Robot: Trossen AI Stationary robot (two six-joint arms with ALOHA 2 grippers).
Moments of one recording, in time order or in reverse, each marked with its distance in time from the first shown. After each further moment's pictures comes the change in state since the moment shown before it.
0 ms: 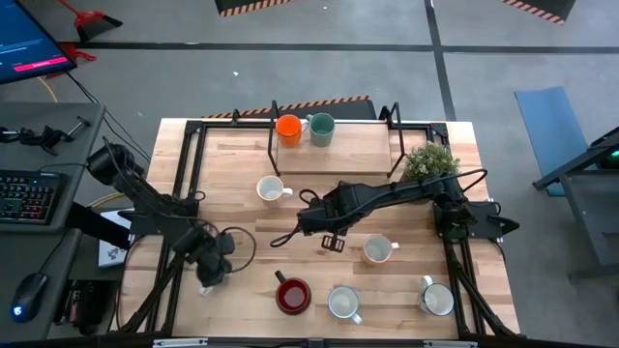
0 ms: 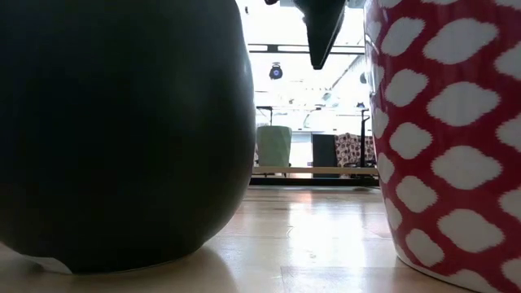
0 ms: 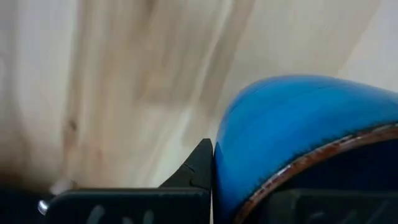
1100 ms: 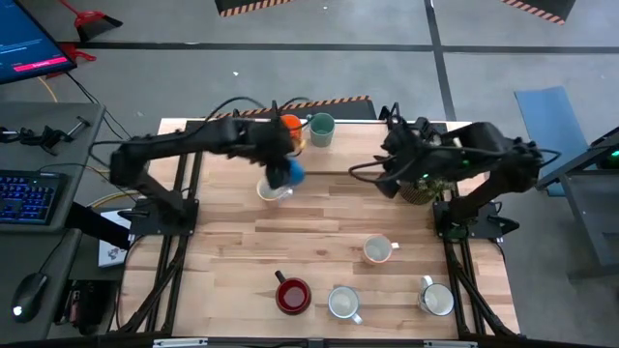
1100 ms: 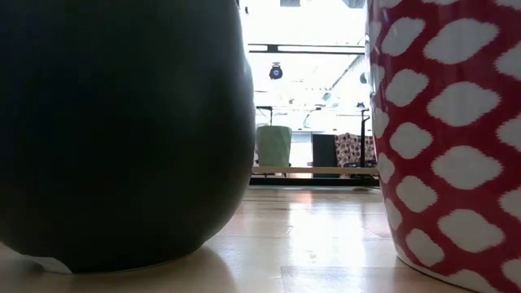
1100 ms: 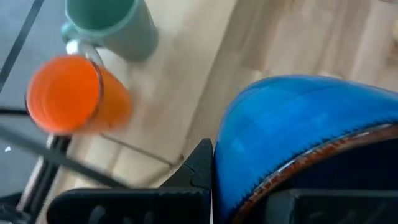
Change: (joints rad) left arm 0.933 0.249 0.805 -0.101 -0.199 0.995; right arm 0.002 -0.568 0.006 -0.001 0.388 0.057
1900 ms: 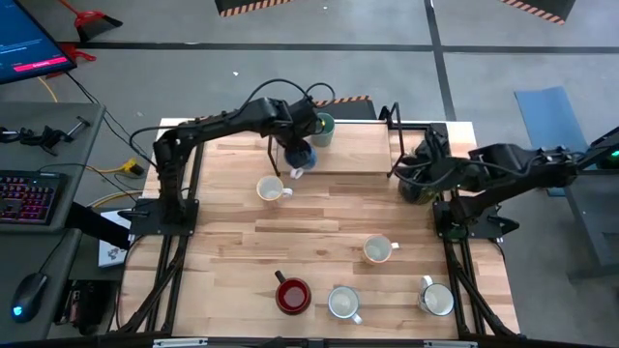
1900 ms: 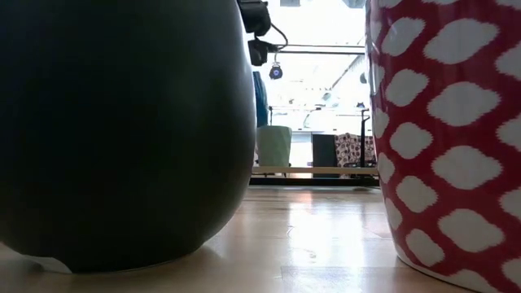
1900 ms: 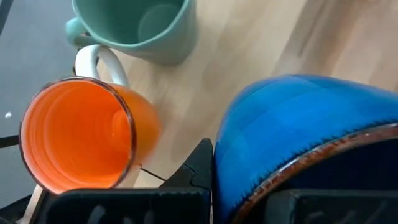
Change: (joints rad) left arm 0.172 0.338 0.258 -0.071 0.045 0.069; right arm 0.010 -0.556 -0.868 0.485 -0.001 0.123
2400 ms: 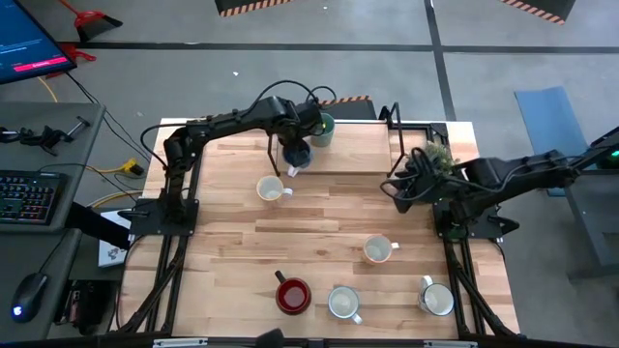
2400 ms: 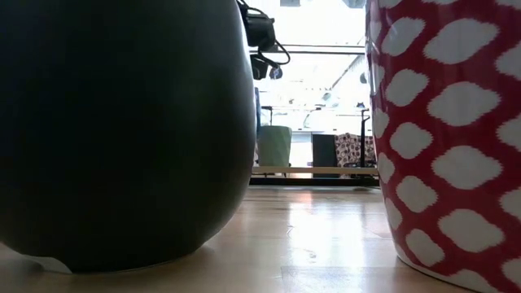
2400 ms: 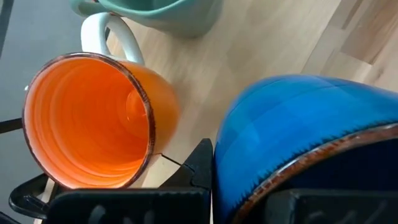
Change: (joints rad) left arm 0.023 0.084 0.062 -0.097 -0.064 0.002; right arm 0.002 -0.047 -0.256 0.102 -0.038 0.113
